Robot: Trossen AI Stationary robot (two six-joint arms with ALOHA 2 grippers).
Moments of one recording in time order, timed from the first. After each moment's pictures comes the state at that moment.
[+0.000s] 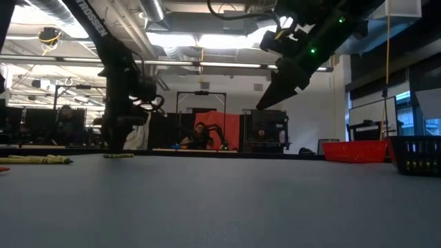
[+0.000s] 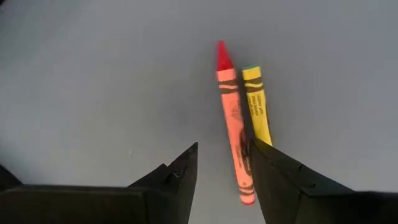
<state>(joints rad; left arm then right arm) 0.93 1.67 0.92 -0.72 -0.07 0.04 0.00 1.50 0.89 -0.17 0.35 -0.03</state>
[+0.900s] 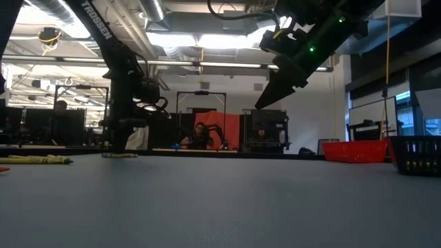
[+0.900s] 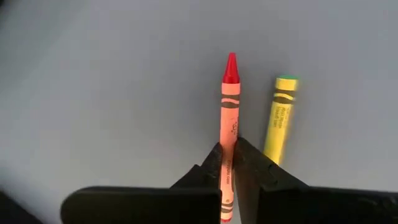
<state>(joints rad) 0.93 1.71 0.96 -0.72 -0.09 0.08 0.00 1.50 0.89 -0.16 0.35 0.05</state>
